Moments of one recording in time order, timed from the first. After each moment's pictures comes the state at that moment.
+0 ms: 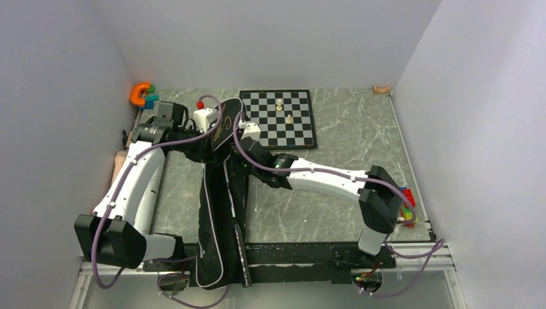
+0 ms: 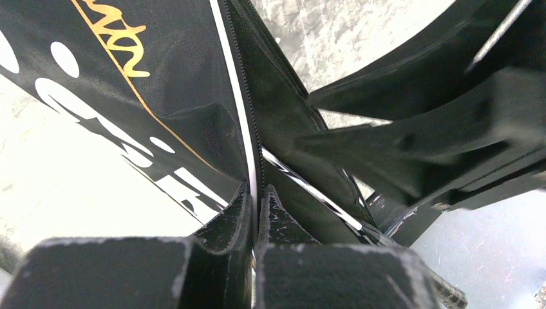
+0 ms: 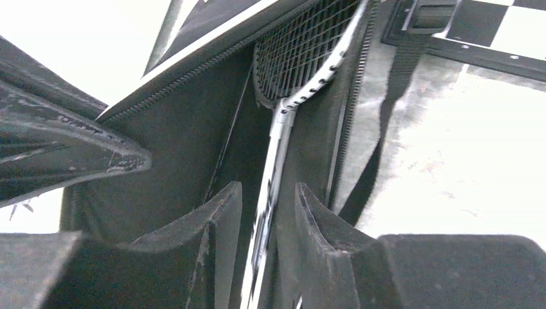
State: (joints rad) left arm -0.16 1.29 1.25 -0.95 0.54 0.20; right arm 1.08 1.77 1.36 -0.19 0.31 0.68
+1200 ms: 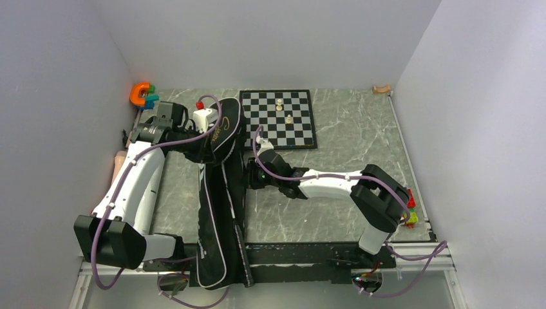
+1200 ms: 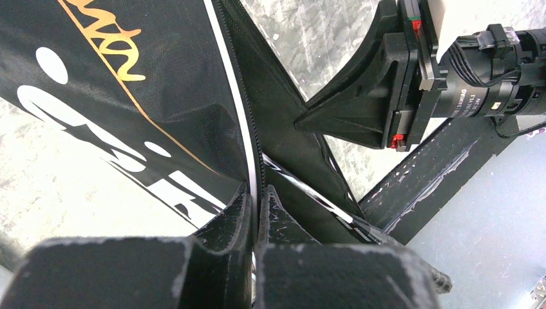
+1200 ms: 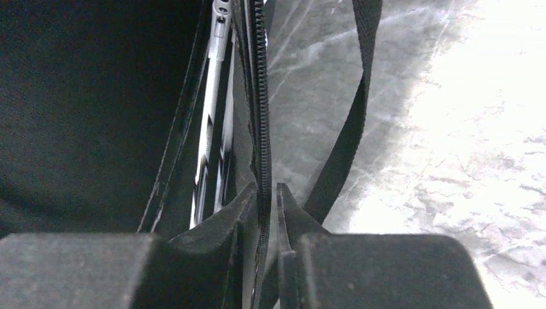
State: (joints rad) left arm -0.16 1.29 1.26 -0.97 0.54 0.20; right arm 0.97 1.71 0.95 0.21 -0.01 0.76
